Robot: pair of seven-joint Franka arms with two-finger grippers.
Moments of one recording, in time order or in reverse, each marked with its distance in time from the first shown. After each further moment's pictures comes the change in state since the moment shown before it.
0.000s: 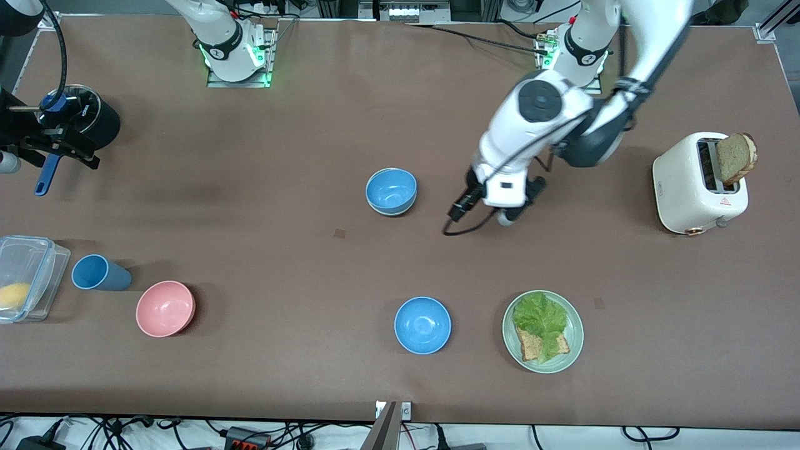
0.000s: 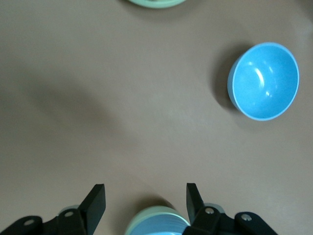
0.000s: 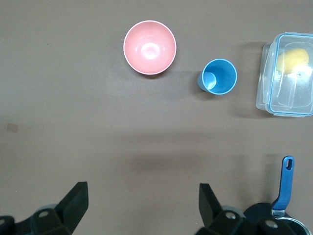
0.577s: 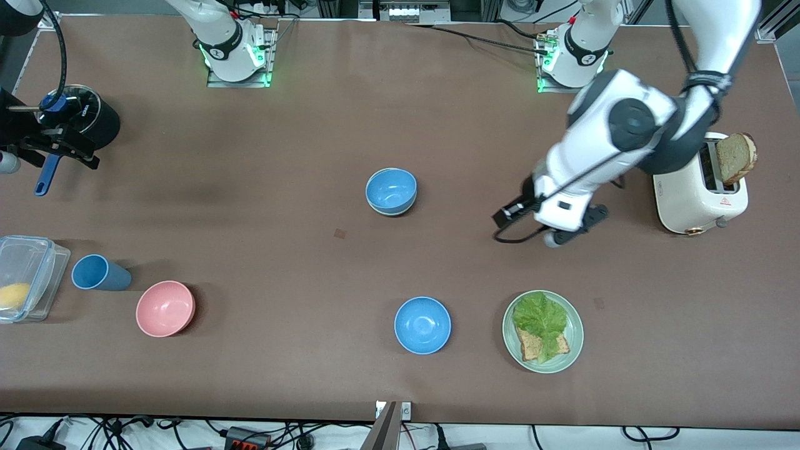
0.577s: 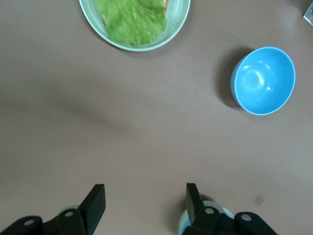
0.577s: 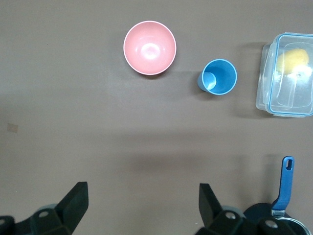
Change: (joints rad) left arm 0.132 -0.037 0.042 0.125 -0.183 -0.238 0.576; right arm 0.000 0.000 0.000 0.001 0.000 0.000 0.000
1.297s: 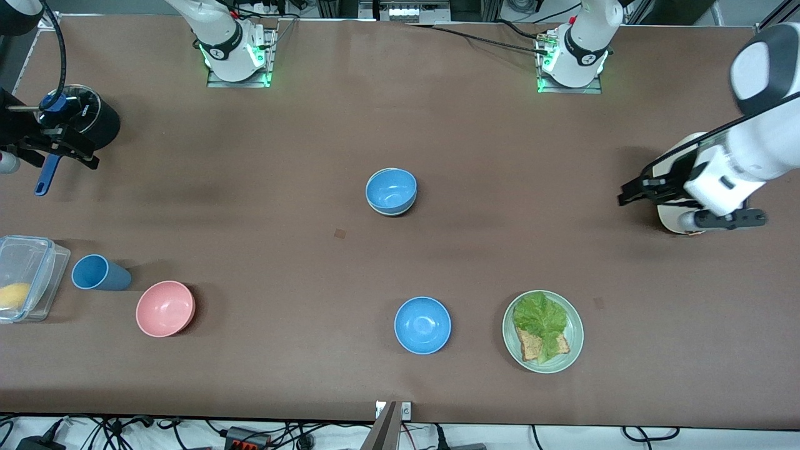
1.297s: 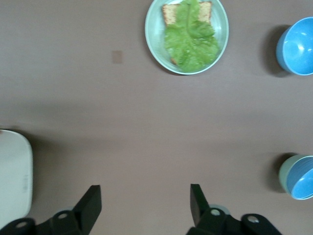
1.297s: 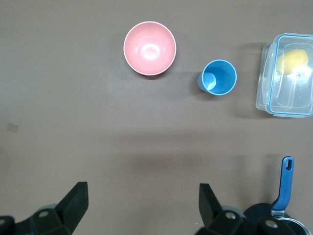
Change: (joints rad) left arm -0.217 -0.265 0.627 0.003 -0.182 -0.261 0.829; right arm 0.000 0.000 0.000 0.001 0.000 0.000 0.000
